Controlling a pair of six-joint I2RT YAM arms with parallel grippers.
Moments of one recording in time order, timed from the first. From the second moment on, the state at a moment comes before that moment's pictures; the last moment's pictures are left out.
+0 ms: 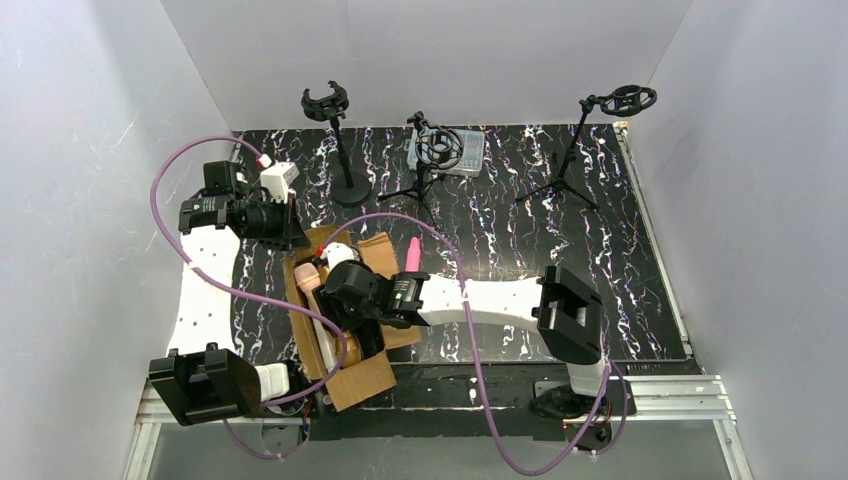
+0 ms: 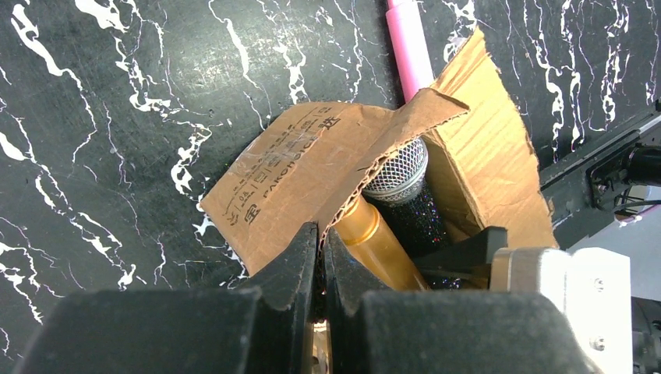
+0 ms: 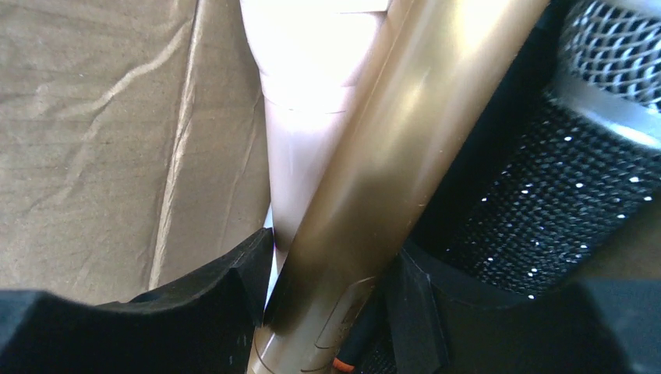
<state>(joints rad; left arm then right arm) 0.15 1.24 1.29 -1.13 0.61 0.29 1.36 1.91 1.53 -0.32 0.14 0.58</state>
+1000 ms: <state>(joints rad) 0.15 1.24 1.29 -1.13 0.57 0.31 1.11 1.40 1.17 -0.35 0.13 0.66</state>
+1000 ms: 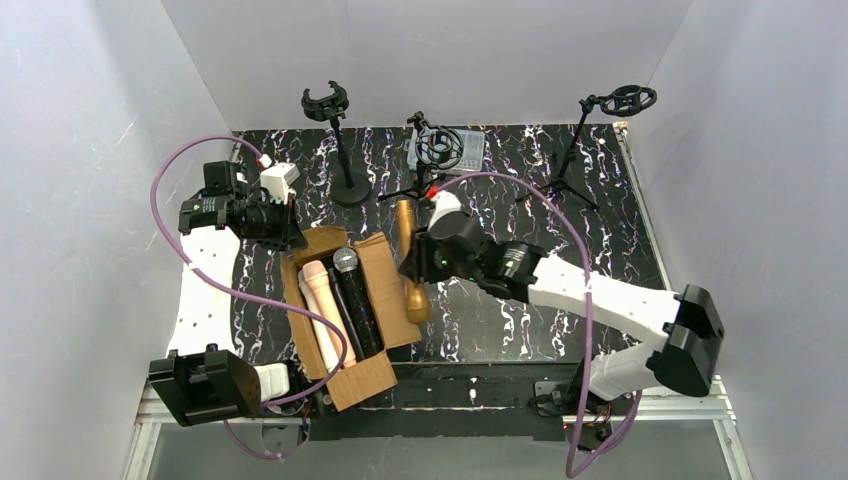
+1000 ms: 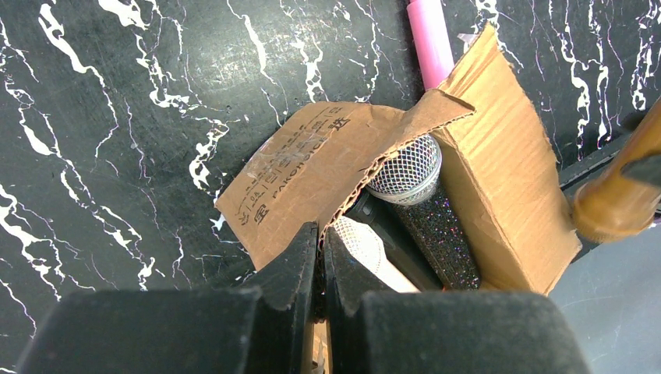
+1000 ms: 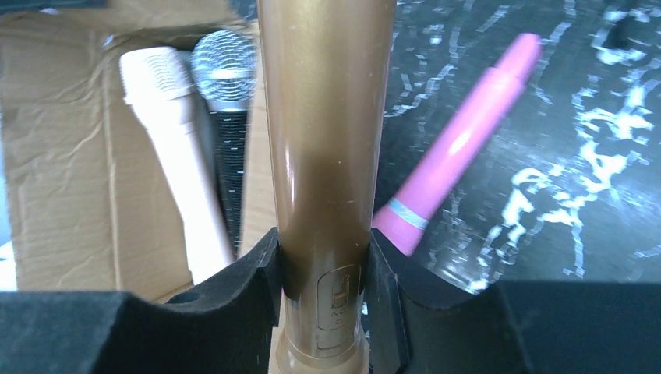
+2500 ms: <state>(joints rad) 0.15 1.24 1.29 -1.13 0.59 0.31 0.88 1.67 0.88 -0.03 -0.05 0.85</state>
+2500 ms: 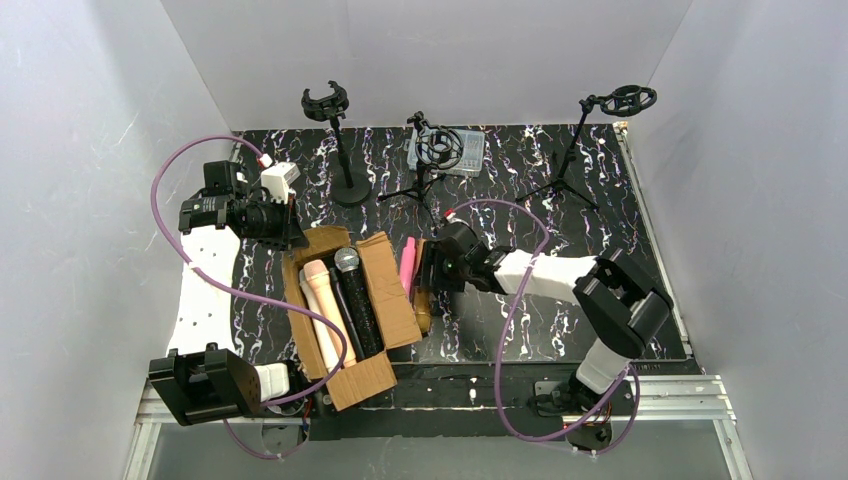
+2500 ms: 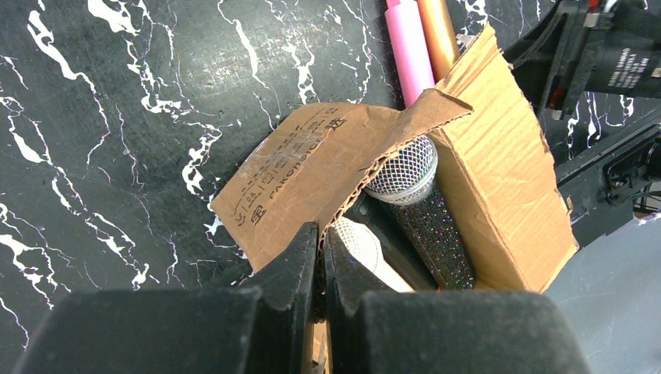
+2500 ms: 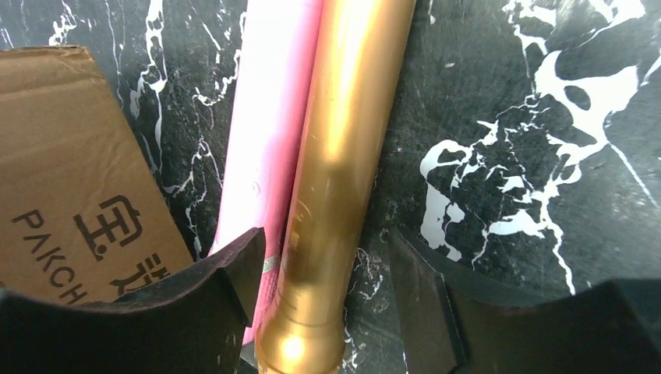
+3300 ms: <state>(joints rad) 0.15 1.22 1.32 -1.16 0.60 0.24 1.37 1.65 1.43 -0.32 0.26 0.59</state>
